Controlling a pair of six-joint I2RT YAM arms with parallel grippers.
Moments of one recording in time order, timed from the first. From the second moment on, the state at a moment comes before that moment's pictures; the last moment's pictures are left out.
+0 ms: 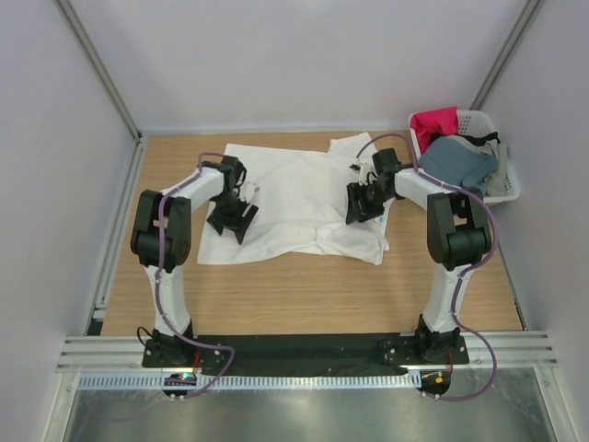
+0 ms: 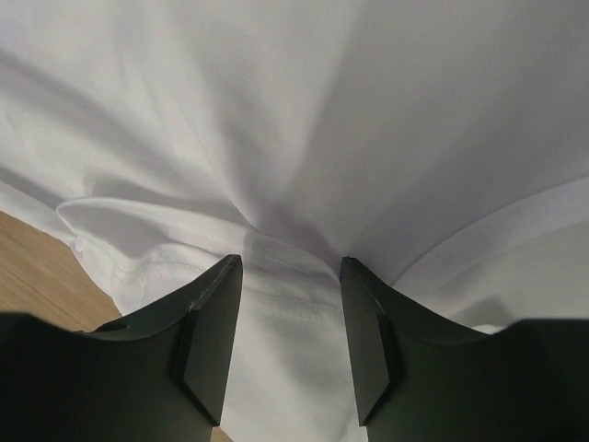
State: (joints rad) left arm -0.27 2.06 1.50 -0.95 0.09 0.20; right arm 0.19 1.99 1.38 -0.60 -0.45 -0.04
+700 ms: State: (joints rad) left arm -0.33 1.63 1.23 -1.07 0.17 0.16; right arm 0.19 1.63 1.17 -0.68 -0.44 -0.03
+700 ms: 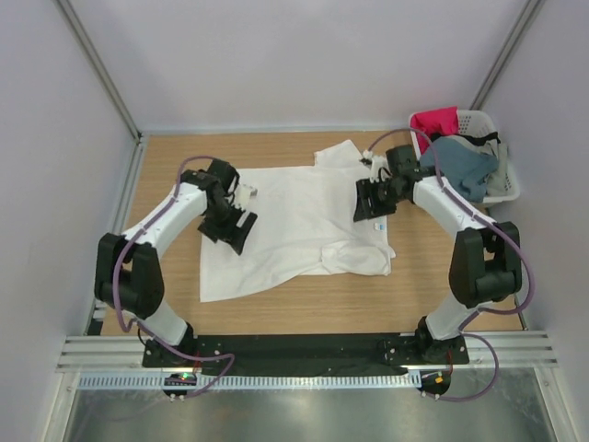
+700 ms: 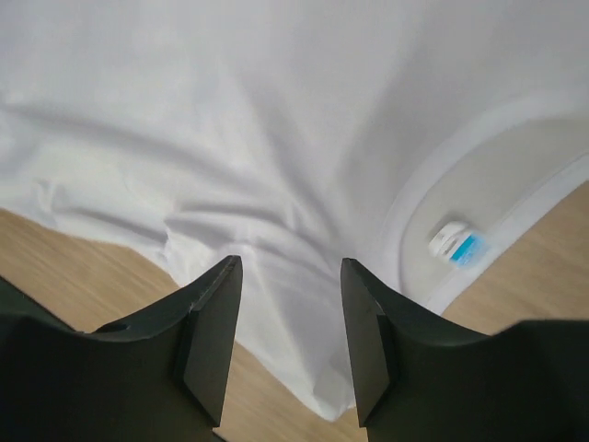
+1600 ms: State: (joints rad) left arm -0.04 2.10 1.86 -0.85 0.03 0.09; right arm 0.13 2.49 2.32 -0.55 -0.21 -0.01
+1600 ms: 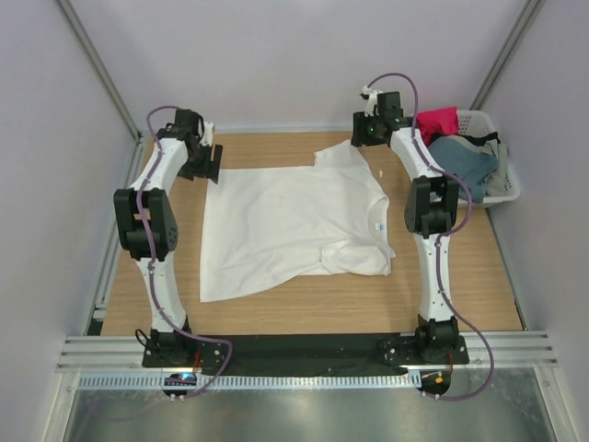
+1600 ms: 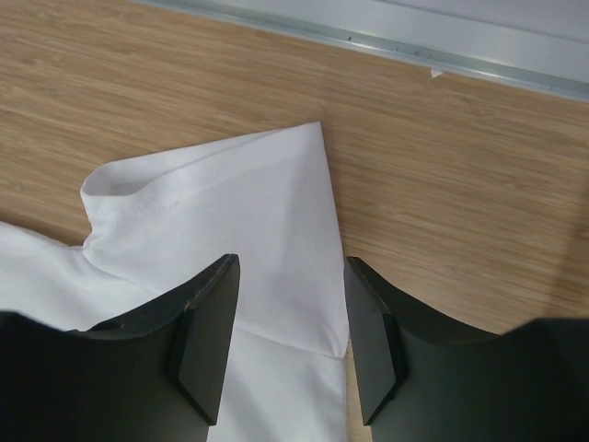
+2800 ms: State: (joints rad) left arm -0.03 2.21 1.90 -0.87 0.14 0.05; right arm 0.11 2.76 2.53 -0.36 -0.26 0.18
